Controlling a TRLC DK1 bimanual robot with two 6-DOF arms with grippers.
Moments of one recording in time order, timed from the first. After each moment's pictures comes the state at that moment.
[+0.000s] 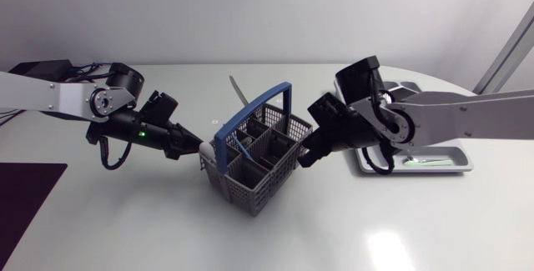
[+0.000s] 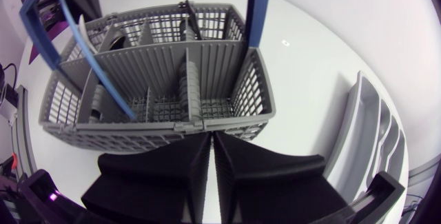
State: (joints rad) left arm -0.10 1.78 1.01 -0.42 0.83 0.62; right arm 0.45 1.64 0.91 -0.14 -0.15 -0.26
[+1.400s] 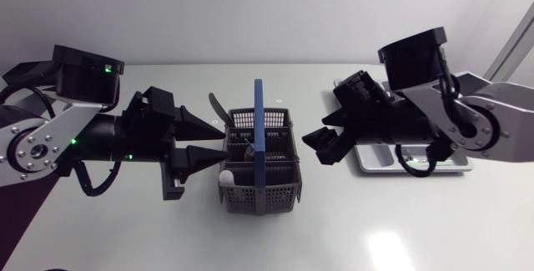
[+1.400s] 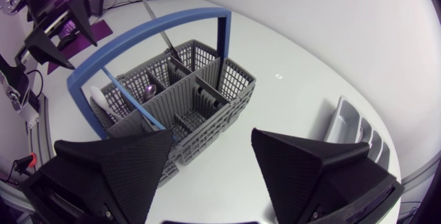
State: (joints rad) left arm -0.37 1.25 0.74 -0.17 0.68 0.64; right arm 0.46 1.31 0.84 -0.24 -0.20 -0.26
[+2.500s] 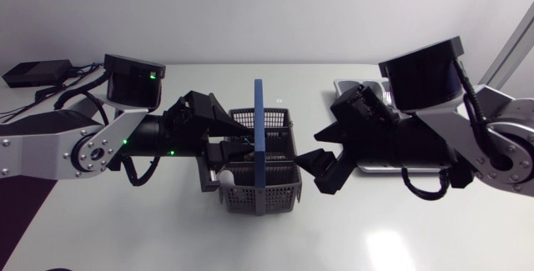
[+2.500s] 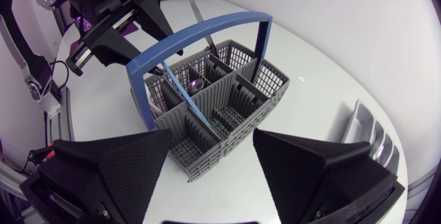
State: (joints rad) left arm -0.47 1.44 0.77 0.08 0.63 0.62; right arm 0.58 1.20 0.78 -0.30 -0.20 -0.21
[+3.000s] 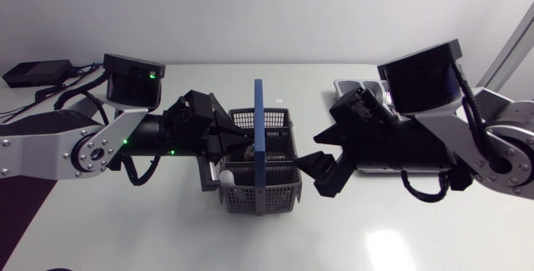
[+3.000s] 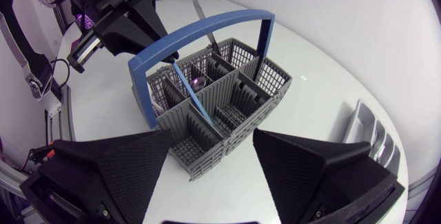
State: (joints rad) left arm -0.47 1.44 0.77 0.09 0.63 0.62; right arm 0.58 1.19 0.77 -0.30 -0.20 -0.21
